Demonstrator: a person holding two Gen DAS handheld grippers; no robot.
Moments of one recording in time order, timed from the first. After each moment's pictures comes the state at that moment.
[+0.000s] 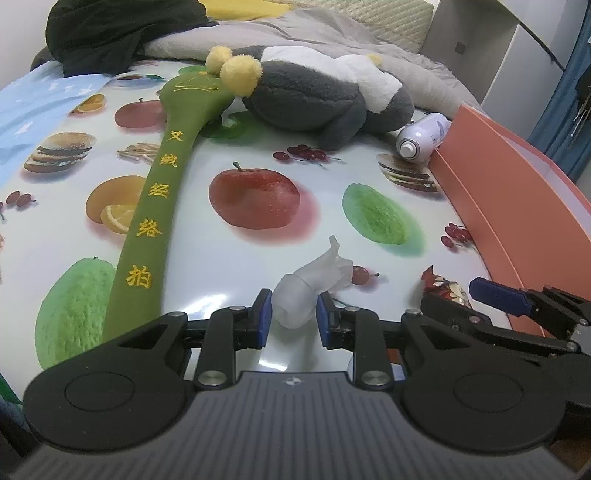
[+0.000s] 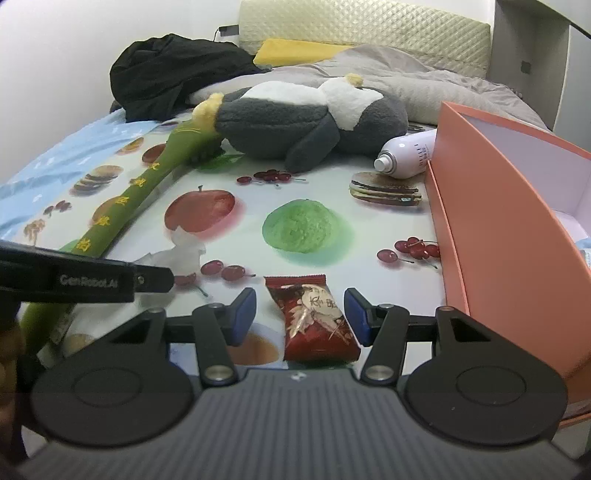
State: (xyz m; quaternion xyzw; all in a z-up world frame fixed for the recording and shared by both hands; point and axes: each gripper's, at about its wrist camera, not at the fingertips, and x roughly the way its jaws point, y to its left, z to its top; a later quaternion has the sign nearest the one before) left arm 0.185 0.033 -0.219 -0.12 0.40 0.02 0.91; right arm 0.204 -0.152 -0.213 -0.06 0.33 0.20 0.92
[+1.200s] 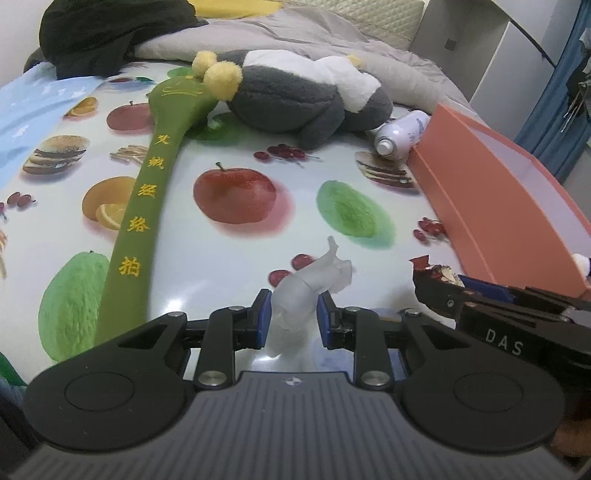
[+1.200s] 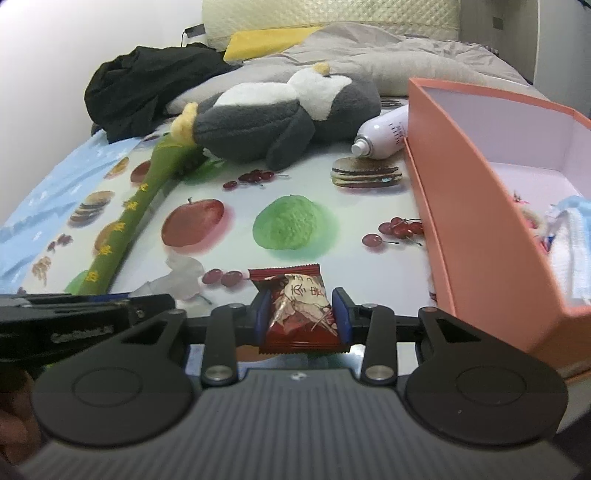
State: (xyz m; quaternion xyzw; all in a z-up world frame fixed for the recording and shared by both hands) left arm 0.171 0.018 -0.197 -0.13 0.41 0.00 0.90; right arm 0.203 -0.168 -0.190 0.01 0.37 0.17 0.91
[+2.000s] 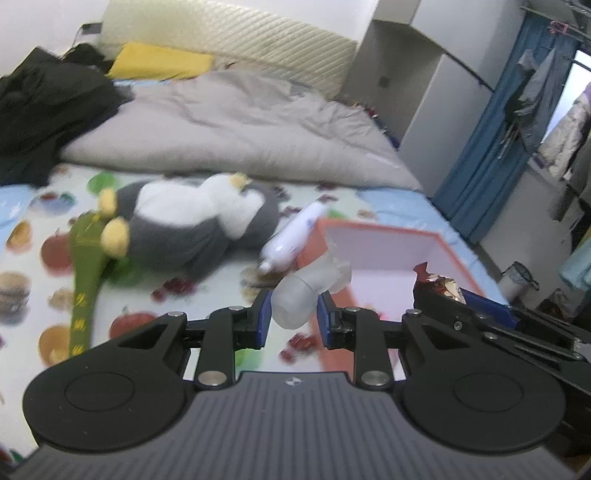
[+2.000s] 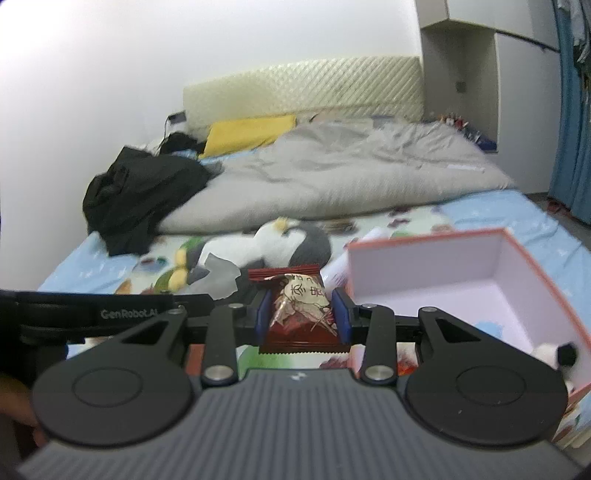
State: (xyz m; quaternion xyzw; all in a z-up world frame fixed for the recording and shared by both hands) left arm 0.226 -0.051 -0.017 -0.12 0.34 -0.08 0.93; right arm 0.203 -0.237 -0.025 0.04 0.26 0.13 0.96
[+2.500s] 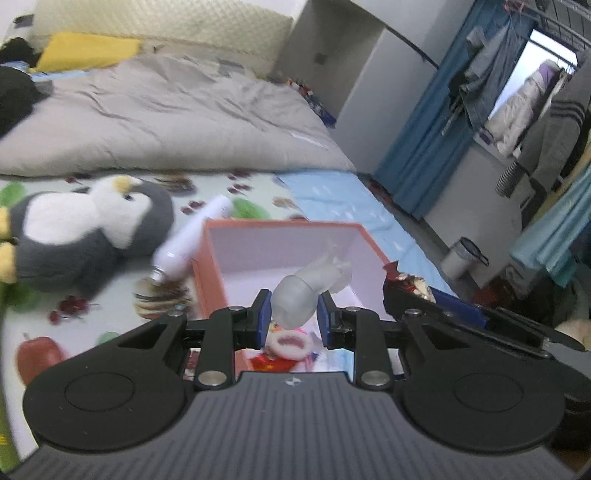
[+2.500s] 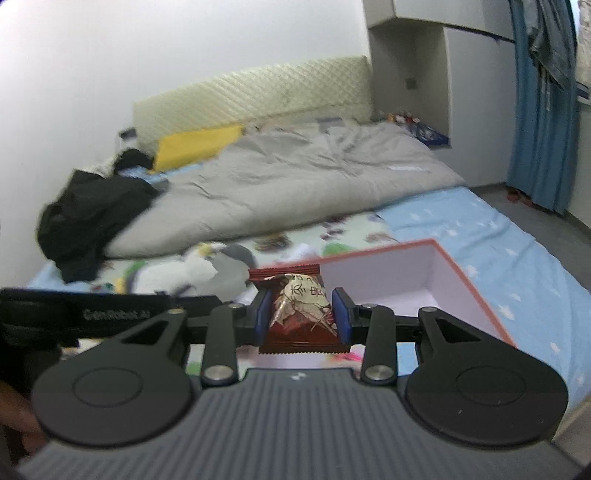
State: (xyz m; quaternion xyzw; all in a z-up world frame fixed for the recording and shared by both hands) left arm 0.287 -0.153 -0.011 -0.12 0.37 -0.19 0.90; right arm 0.235 -0.321 -0.021 0.06 0.27 0.06 0.96
